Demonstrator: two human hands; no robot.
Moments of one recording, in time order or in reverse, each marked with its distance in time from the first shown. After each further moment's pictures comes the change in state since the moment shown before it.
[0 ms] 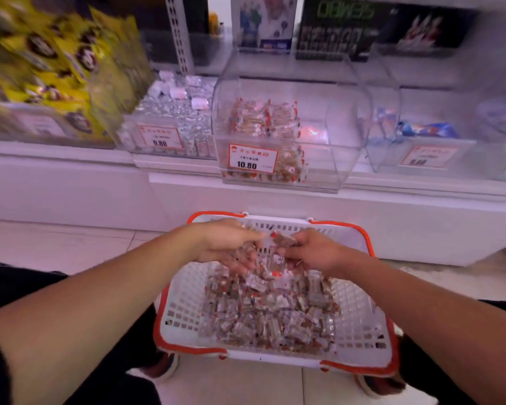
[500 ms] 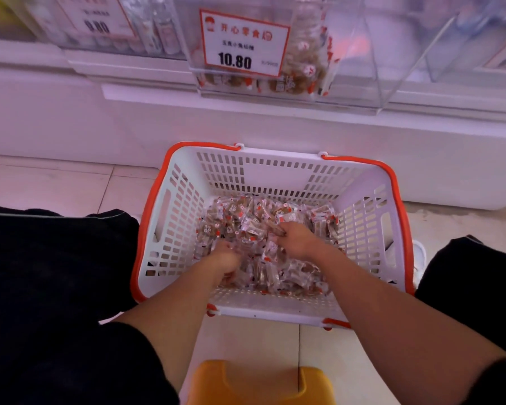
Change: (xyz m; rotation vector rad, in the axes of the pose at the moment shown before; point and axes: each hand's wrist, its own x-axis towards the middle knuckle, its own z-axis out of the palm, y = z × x) left_hand 0.136 -0.196 0.057 -0.130 0.336 -0.436; right_hand 0.093 0.150 0.043 -0.476 -0.017 0.187
